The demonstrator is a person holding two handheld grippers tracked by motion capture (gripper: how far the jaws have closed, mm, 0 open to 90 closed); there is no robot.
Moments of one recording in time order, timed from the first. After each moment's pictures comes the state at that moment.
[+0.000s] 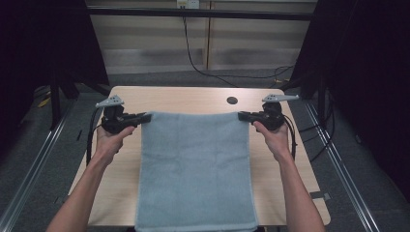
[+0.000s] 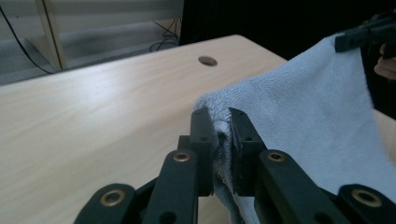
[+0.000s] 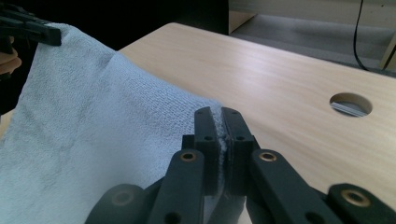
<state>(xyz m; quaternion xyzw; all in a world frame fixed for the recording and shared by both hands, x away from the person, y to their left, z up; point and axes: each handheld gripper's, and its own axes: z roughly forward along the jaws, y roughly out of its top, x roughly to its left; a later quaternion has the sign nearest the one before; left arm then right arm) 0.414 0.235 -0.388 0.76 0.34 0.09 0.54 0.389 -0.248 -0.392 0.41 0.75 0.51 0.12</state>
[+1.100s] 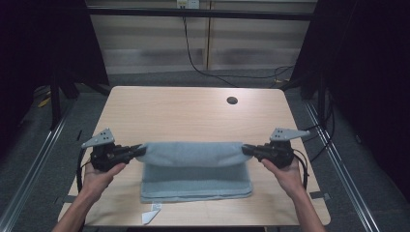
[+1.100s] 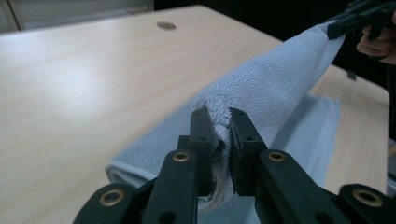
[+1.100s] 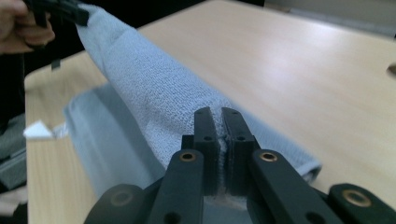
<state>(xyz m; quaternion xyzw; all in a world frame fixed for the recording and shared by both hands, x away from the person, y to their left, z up) 0.304 0.251 -0.427 0.79 0.30 0.07 0.53 0.280 -0.248 -0.420 0.34 0.79 0.50 0.10</state>
